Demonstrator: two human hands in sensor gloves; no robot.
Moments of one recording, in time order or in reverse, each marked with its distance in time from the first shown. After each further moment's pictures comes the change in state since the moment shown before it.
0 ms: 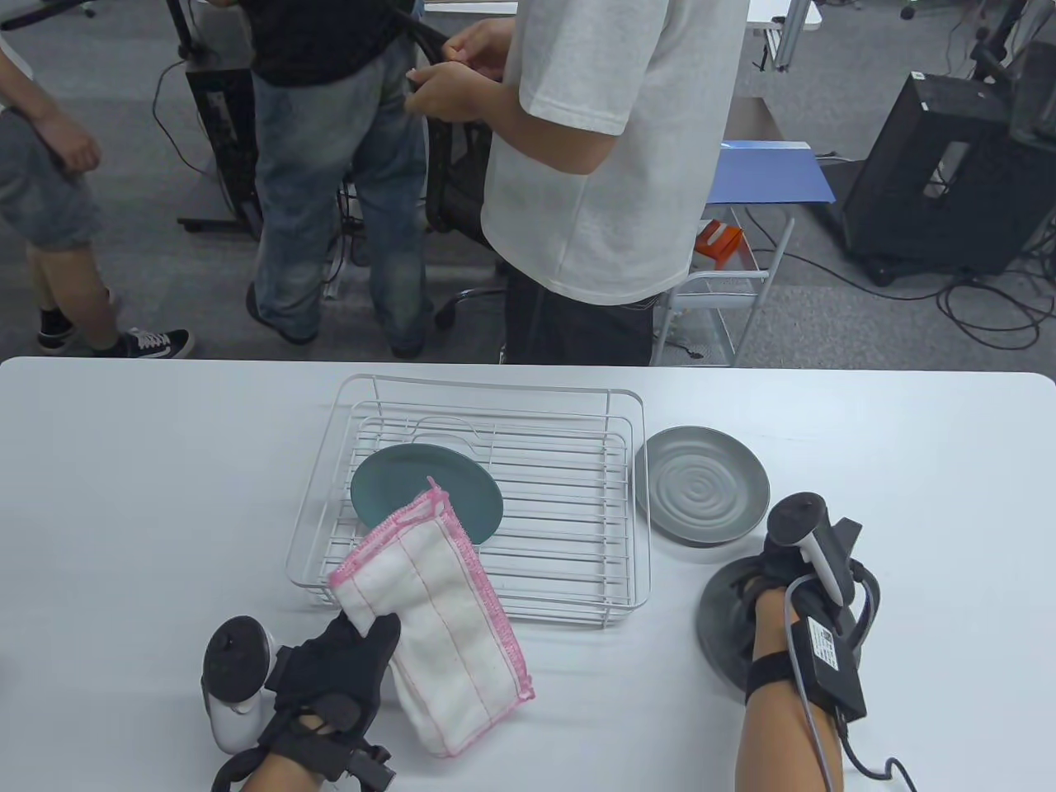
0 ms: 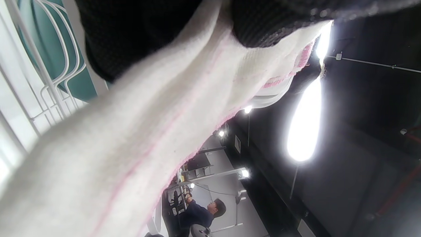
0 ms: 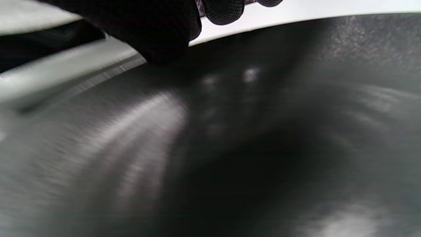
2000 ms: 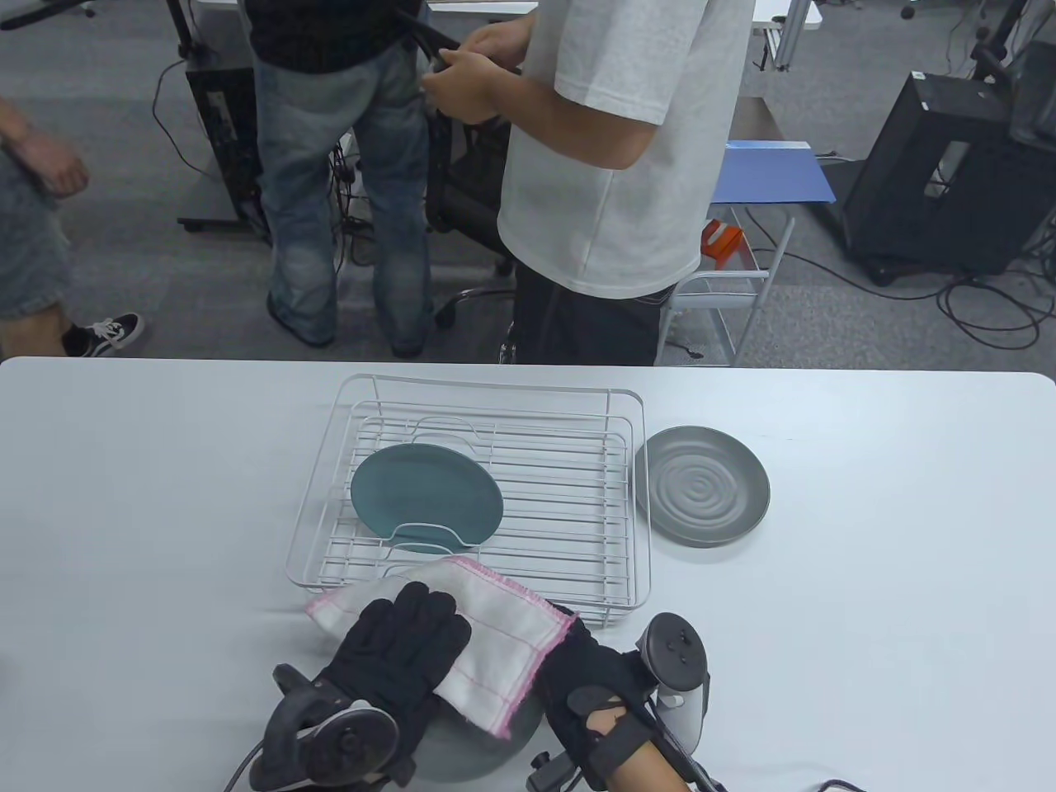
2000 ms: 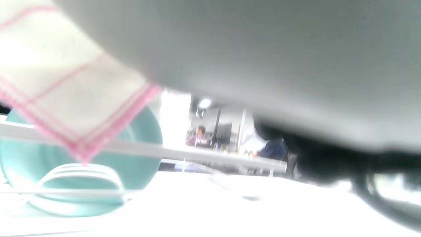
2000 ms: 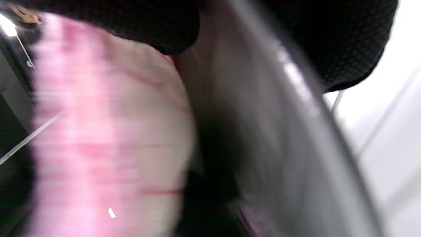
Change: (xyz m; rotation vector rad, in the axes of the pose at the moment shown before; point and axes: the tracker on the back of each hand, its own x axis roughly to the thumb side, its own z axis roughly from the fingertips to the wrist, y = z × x) left_hand 0.049 -0.062 0.016 -0.099 -0.320 -1.216; right_hand 0.116 0.070 0.223 0.429 -0.733 -1.252
